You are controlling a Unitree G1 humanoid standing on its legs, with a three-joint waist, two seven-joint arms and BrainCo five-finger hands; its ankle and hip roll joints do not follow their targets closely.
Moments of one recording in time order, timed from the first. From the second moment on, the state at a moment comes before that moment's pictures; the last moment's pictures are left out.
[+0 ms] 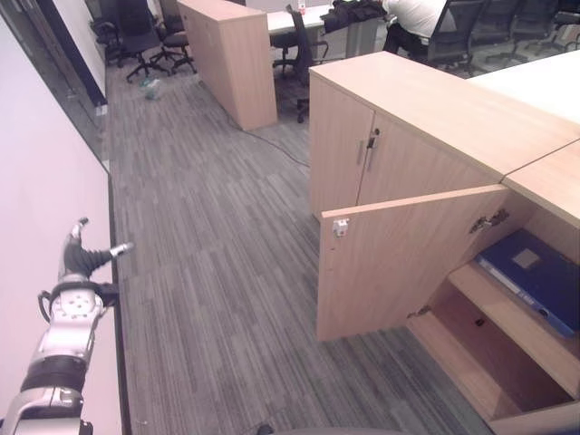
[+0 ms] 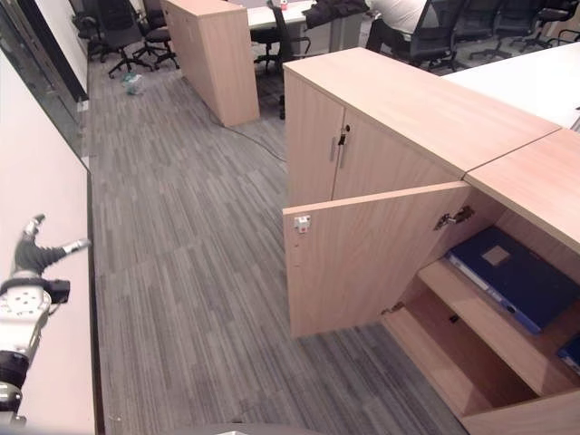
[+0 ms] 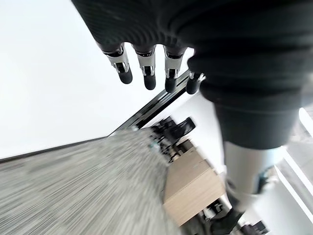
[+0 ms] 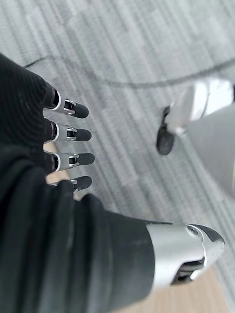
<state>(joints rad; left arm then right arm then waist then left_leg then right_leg) -0.34 0.79 -0.04 0.70 -0.10 -0.07 0.27 0.07 -0.32 0.07 1.38 0.06 0.03 -0.04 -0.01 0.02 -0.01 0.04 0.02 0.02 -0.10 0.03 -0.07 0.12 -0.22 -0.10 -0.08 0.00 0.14</state>
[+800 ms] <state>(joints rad) -0.45 0.58 -0.40 0.57 -0.17 -0.08 0.10 -0.02 -0.29 0.09 1.34 0.06 0.06 -0.04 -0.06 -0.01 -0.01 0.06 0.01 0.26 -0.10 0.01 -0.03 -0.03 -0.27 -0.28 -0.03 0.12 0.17</state>
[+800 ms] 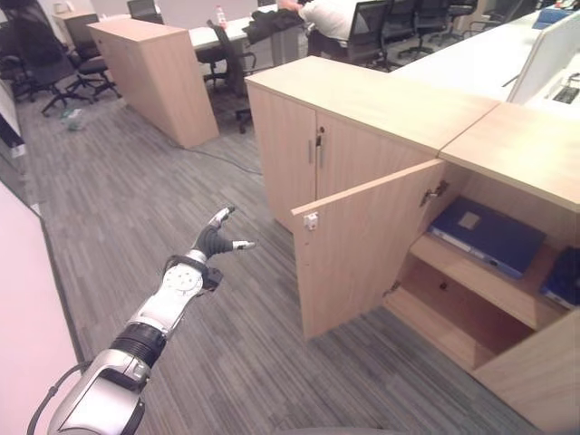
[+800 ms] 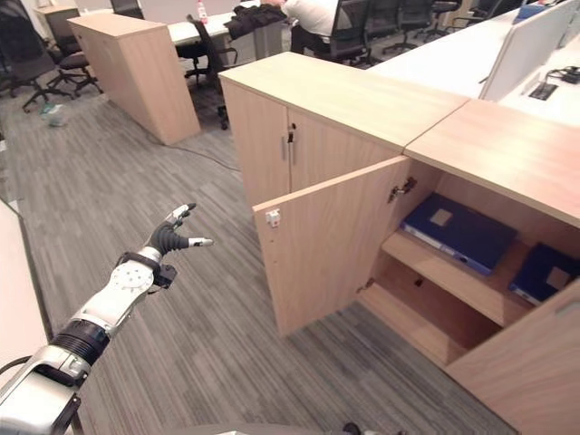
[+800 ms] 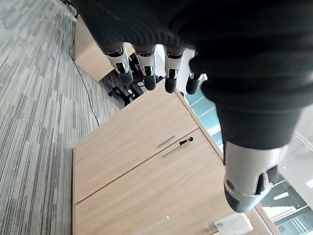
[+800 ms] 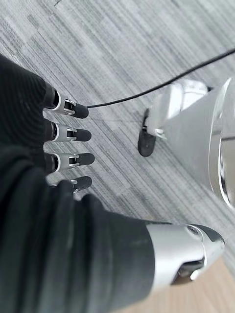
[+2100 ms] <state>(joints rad) -0.82 0.31 -0.48 1.15 -0.25 -0.05 0.12 0.00 -0.29 0.23 1.33 0.10 0.05 -0.05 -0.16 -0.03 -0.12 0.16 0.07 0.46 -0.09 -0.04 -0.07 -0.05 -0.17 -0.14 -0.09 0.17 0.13</state>
